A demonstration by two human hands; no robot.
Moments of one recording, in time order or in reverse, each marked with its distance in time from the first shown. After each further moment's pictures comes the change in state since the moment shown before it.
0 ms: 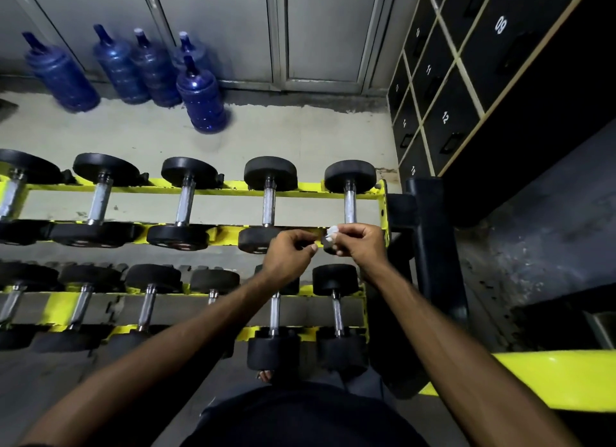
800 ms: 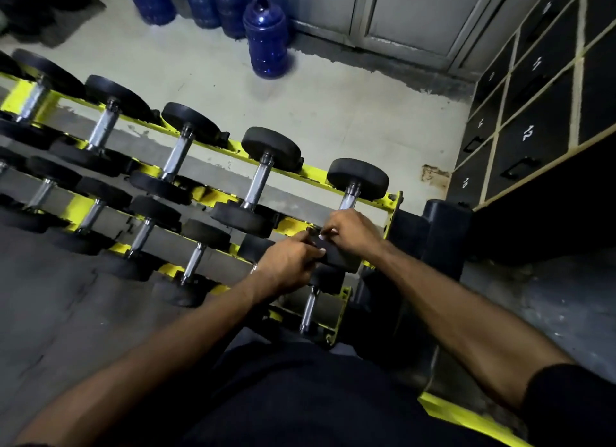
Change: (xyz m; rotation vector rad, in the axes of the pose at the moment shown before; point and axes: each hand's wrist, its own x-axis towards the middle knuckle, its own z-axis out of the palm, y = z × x) left_hand 0.043 0.022 0.090 0.635 -0.010 0.058; right_hand 0.149 -0.007 -0.045 -1.188 -0.703 -0.660
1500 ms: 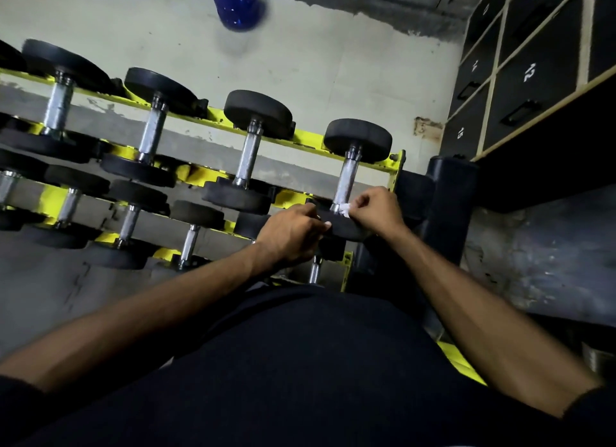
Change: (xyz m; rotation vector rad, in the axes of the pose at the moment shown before) left_hand 0.010 -0.022 -0.003 0.076 0.064 0.309; right_hand -0.026 0.020 0.029 0.361 0.178 0.597
